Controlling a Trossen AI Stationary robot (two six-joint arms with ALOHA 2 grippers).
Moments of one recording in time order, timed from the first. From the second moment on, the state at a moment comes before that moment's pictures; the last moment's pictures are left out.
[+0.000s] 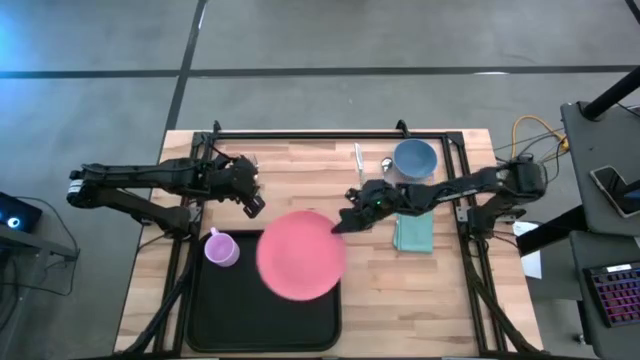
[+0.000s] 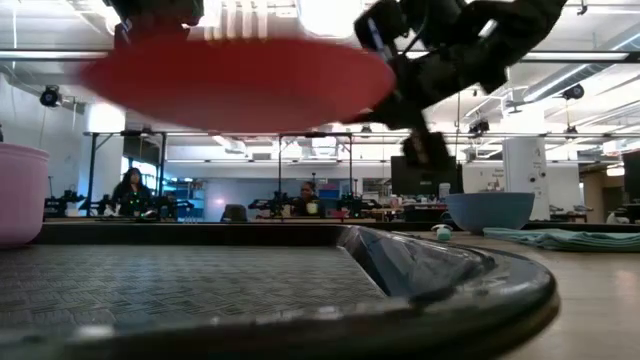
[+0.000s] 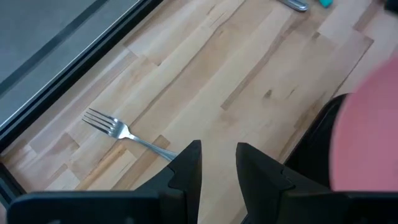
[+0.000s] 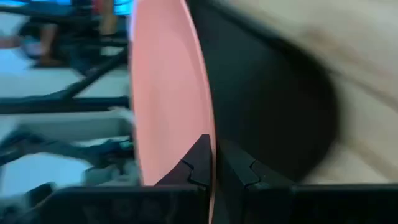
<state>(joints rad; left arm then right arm) 0.02 1.07 1.09 -1.03 -0.43 -0.56 -0.05 1.61 0.80 0.36 -0.36 1.29</state>
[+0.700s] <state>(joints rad) 0.02 1.08 1.09 -1.04 -0.43 -0.49 0.05 2.23 1.37 0.37 -0.54 1.29</state>
